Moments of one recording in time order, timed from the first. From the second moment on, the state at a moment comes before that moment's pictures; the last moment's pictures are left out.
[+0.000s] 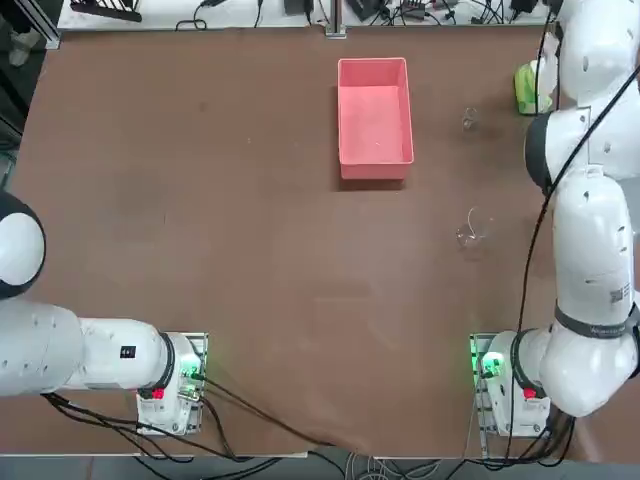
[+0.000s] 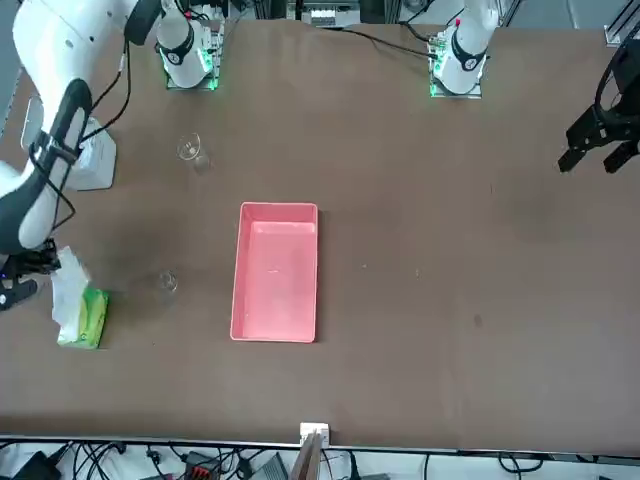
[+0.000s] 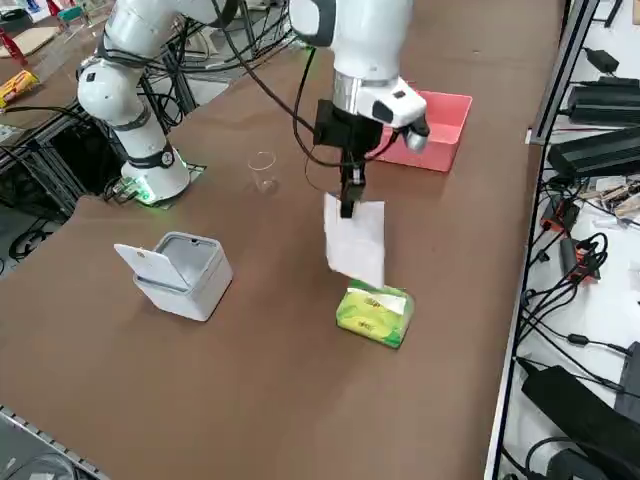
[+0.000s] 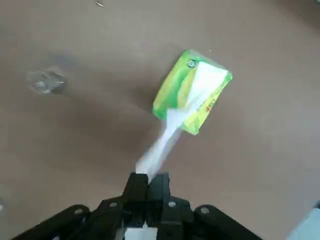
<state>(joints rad) 0.60 0.84 -1.20 -1.29 0.58 1.62 -0.94</state>
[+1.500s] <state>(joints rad) 0.72 0.86 -1.08 -1.27 1.10 1.43 -0.78</state>
